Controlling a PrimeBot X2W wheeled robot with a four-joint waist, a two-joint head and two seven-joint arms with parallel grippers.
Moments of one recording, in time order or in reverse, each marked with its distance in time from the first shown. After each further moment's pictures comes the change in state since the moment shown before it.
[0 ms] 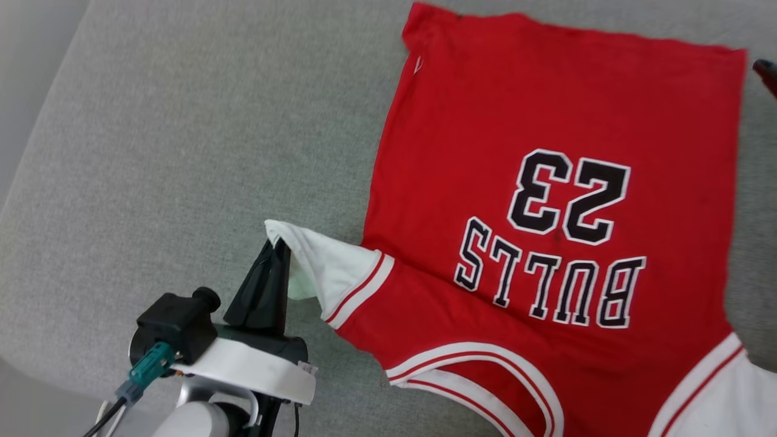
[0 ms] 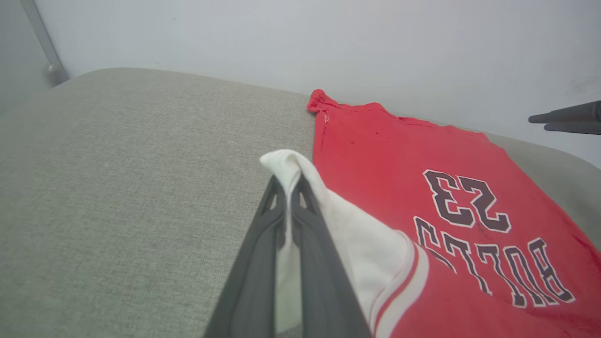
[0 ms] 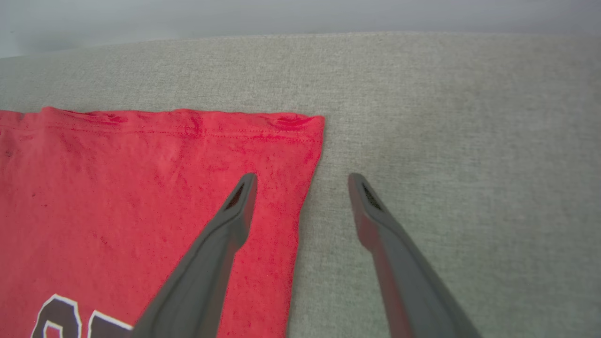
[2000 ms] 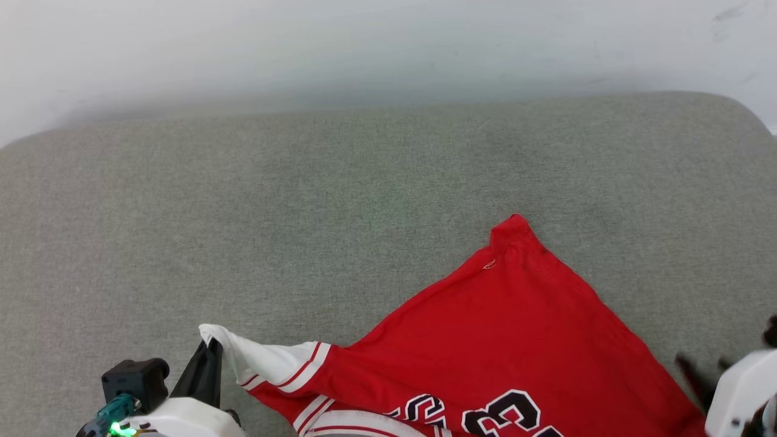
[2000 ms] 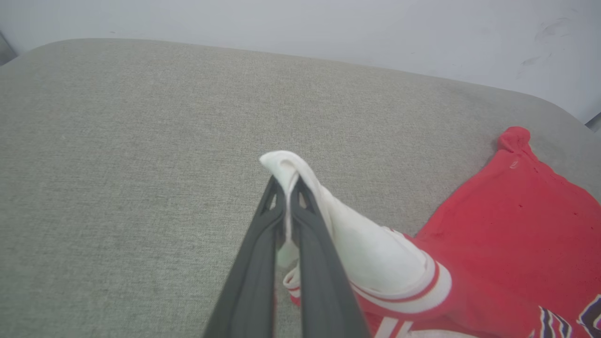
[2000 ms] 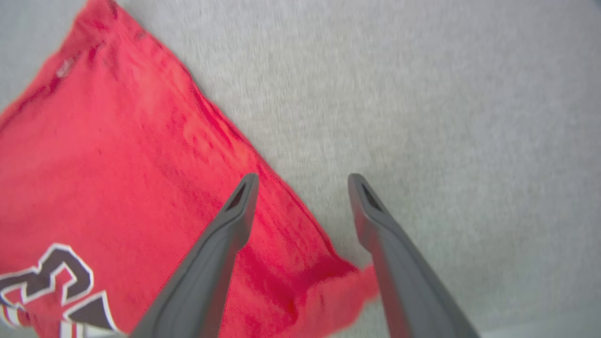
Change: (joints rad) left arm 0.206 0.113 0.059 0.114 -0.098 0.081 0.074; right arm 1.002 0.136 -0.050 -0.629 0.072 0.000 0.014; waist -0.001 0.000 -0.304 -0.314
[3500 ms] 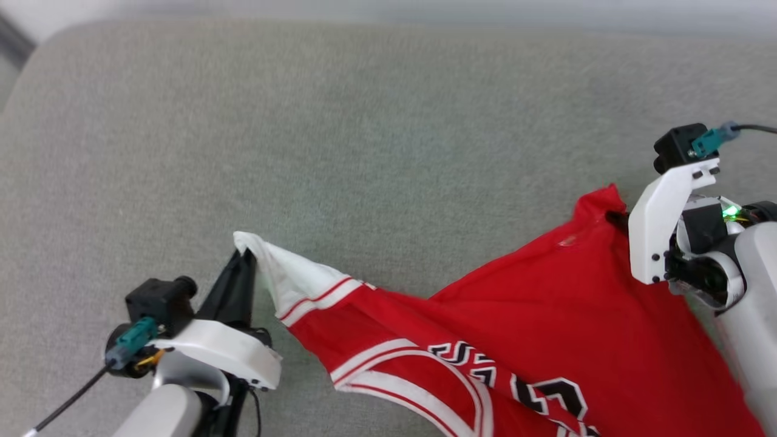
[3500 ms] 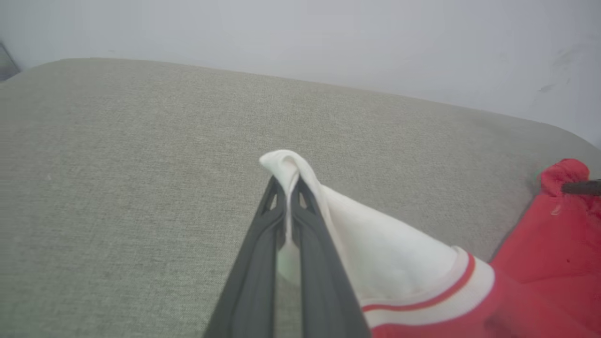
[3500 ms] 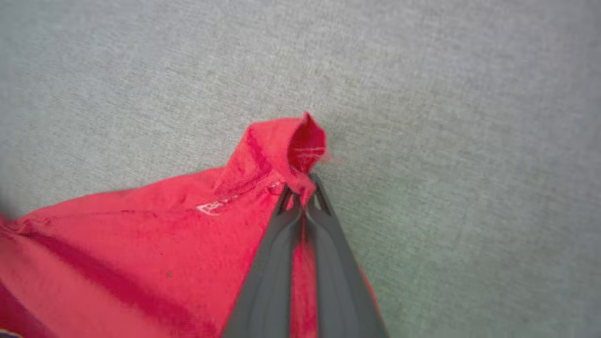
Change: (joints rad) left arm -0.264 -0.072 -0.050 0.098 0.031 -0.096 -0.060; right arm -0.676 -0.140 0.500 0.409 0.169 0.000 0.007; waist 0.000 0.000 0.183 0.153
